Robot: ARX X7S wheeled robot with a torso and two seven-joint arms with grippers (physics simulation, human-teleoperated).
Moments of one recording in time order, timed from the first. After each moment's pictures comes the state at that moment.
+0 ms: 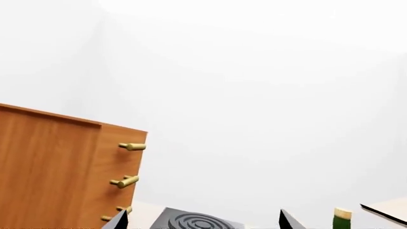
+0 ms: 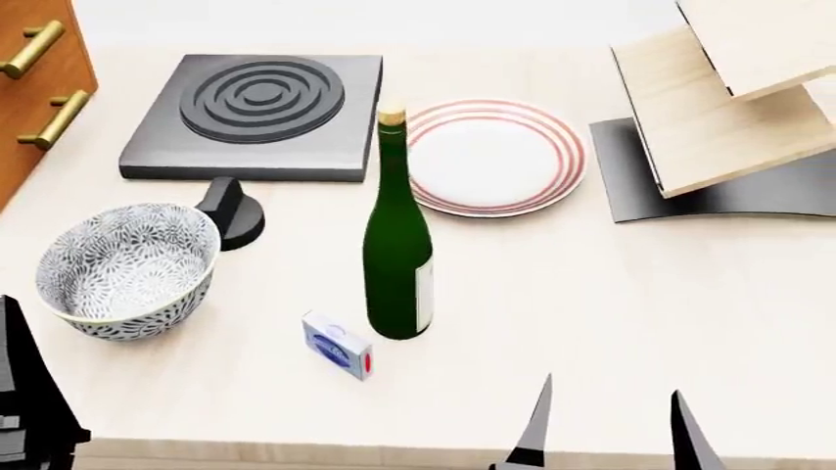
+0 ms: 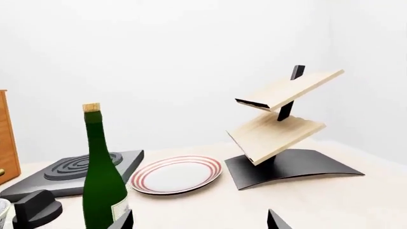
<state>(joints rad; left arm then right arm) 0.02 -0.17 -0.01 0.49 -0.29 0.04 -0.20 -0.02 0.17 -0.08 -0.30 0.22 0.02 0.21</state>
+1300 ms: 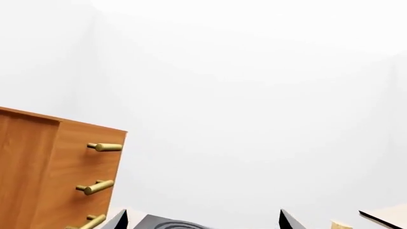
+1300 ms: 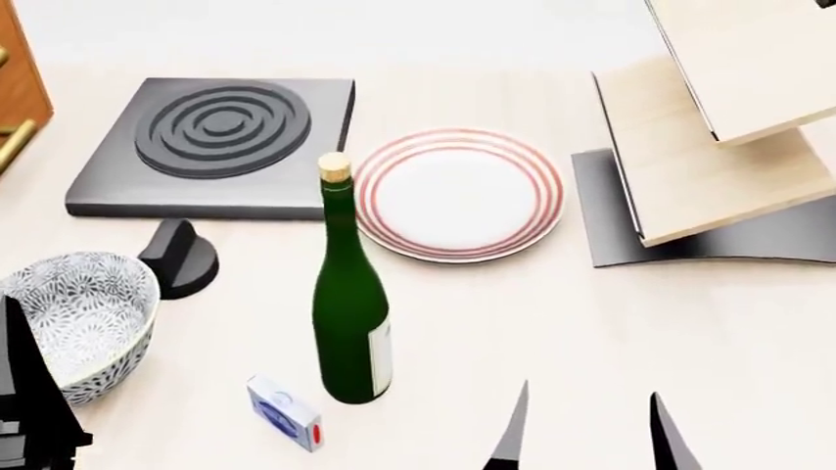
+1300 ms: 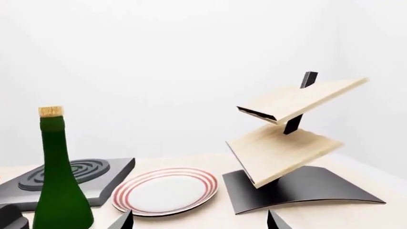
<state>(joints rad) 0.03 -0.21 0.03 0.50 -0.31 0.07 -0.24 -0.03 0.19 -0.16 -0.28 0.18 -0.04 0.26</state>
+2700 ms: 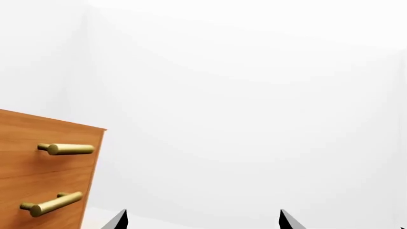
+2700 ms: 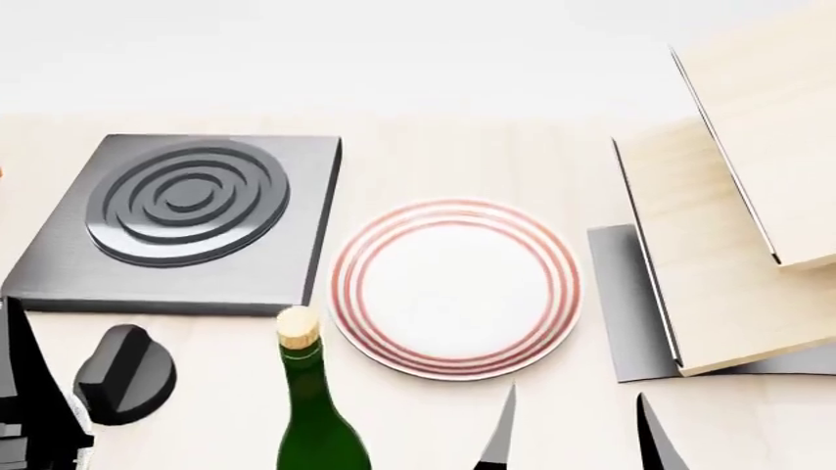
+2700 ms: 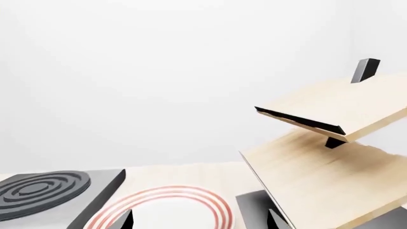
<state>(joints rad) 0.03 -0.24 0.06 0.50 -0.31 0.09 -0.28 -0.01 0.22 -0.21 -0.26 0.19 -0.06 0.29</state>
